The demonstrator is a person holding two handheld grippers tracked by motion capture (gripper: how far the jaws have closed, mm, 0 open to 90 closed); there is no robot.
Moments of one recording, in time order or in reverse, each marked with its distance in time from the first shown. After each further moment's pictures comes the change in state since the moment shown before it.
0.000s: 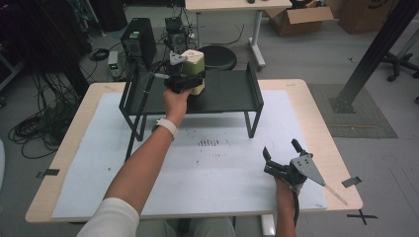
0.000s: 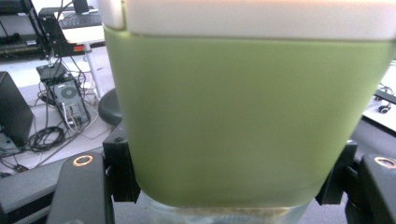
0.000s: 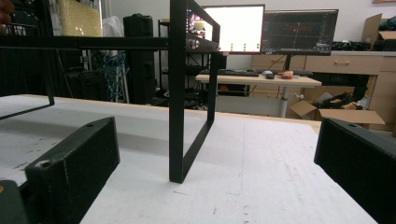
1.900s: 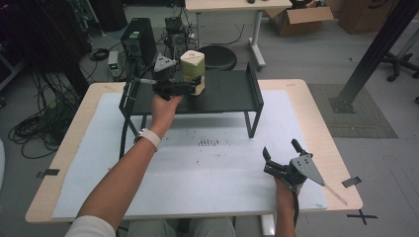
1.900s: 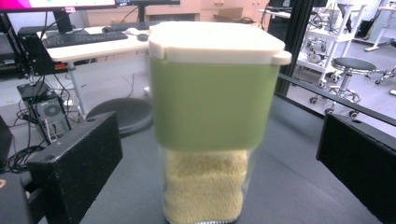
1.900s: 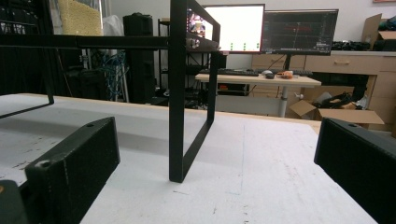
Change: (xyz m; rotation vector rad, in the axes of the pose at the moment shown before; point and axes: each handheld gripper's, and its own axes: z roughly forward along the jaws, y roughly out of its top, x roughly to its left) left arm 0.008 -0.003 -0.049 -0.069 -0.086 0.018; right arm 0.000 0.000 0.000 0.002 -0.001 -0.004
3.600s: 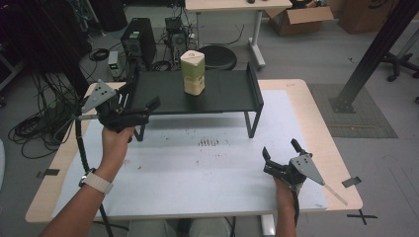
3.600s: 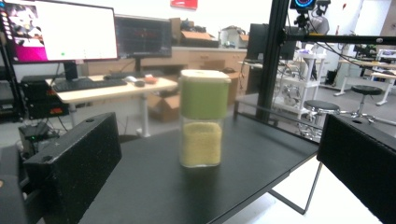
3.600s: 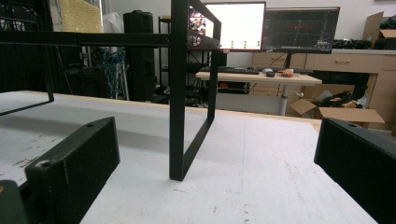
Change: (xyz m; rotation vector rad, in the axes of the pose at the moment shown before) left arm 0.019 -0.029 -0.153 -0.227 -0.062 0.002; right arm 0.000 0.000 0.001 0.010 0.002 -0.002
